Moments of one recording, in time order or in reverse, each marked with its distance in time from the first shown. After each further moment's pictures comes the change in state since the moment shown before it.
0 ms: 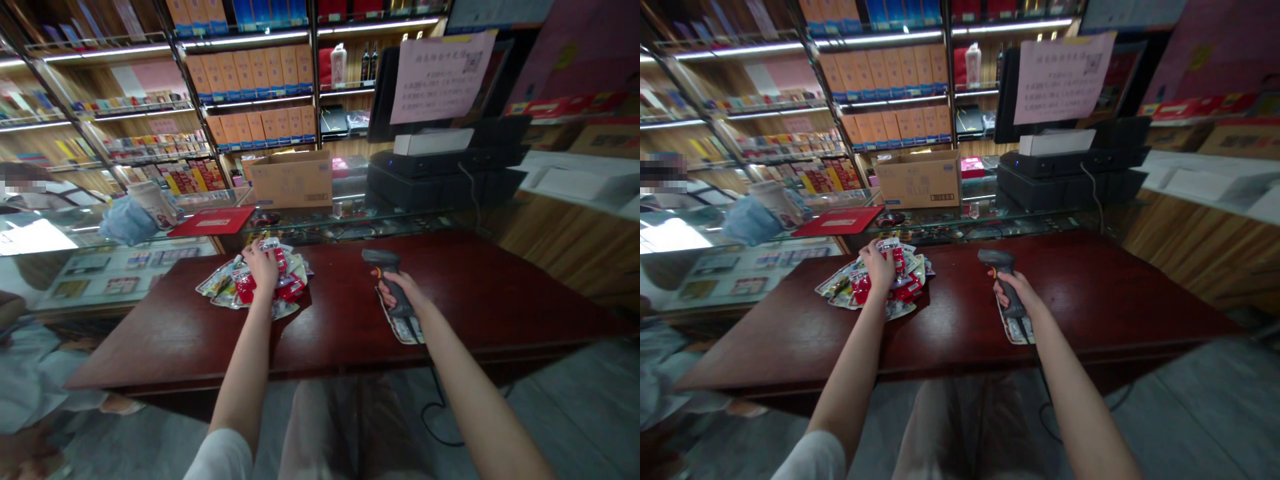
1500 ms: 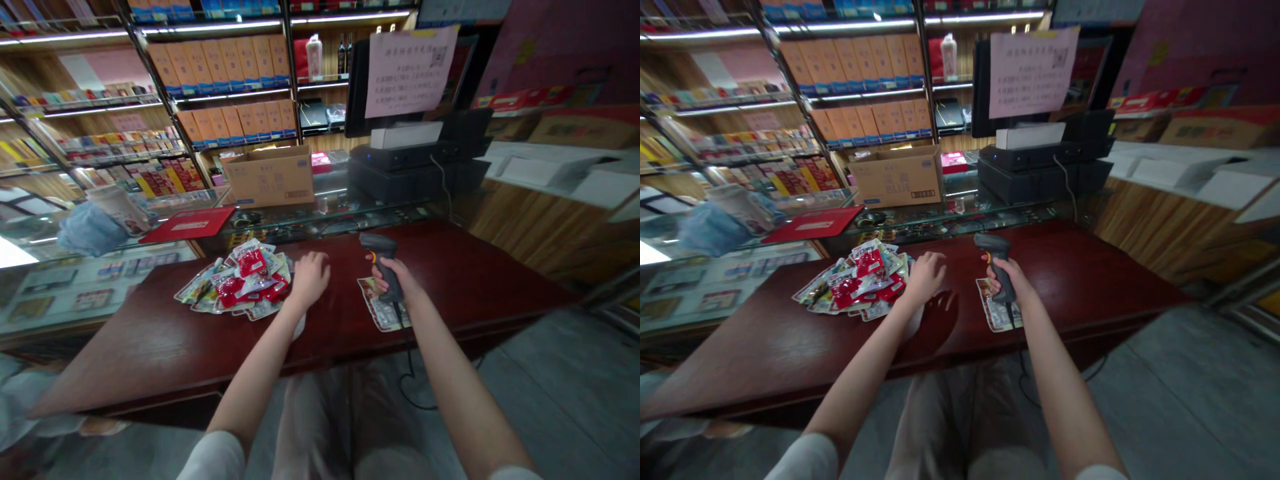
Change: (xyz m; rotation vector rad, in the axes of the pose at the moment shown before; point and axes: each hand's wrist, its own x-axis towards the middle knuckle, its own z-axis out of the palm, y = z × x) left_hand -0.093 0.098 0.018 0.057 -0.633 0.541; right_hand -0.008 -0.012 -0.022 0.122 -0.054 -0.117
